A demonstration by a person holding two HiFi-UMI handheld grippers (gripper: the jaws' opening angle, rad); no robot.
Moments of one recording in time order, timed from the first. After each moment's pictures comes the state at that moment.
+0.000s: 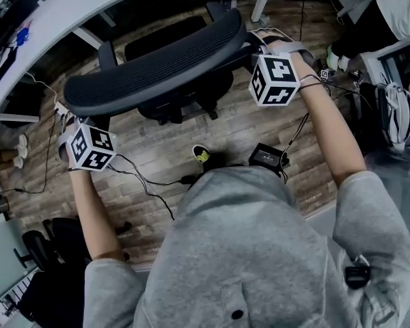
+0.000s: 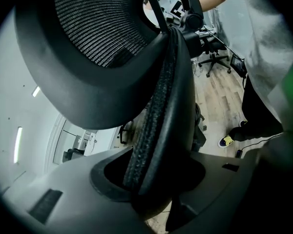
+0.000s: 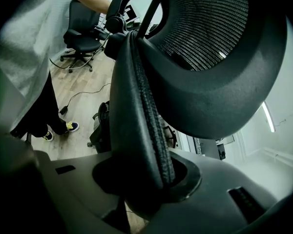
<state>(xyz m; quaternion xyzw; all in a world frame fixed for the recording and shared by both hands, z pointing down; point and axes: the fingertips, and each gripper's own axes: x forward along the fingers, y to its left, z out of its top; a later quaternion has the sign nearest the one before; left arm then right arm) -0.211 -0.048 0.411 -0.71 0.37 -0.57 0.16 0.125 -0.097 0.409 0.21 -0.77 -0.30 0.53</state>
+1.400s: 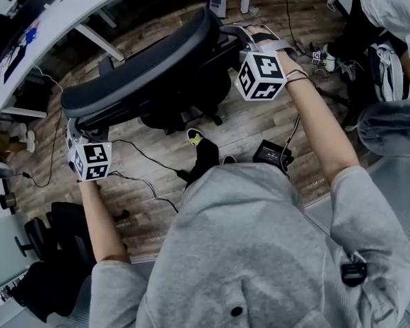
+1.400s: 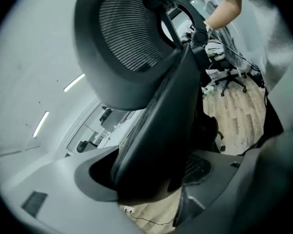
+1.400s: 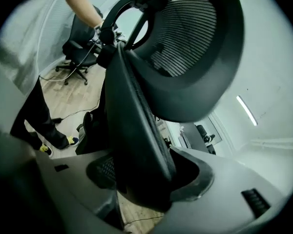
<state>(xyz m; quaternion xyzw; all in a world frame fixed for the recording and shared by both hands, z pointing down) -0.181 0.131 0.396 -0.72 0.49 -0.46 0.17 0.173 0.058 0.393 0.27 -0.80 -0.32 0.44</state>
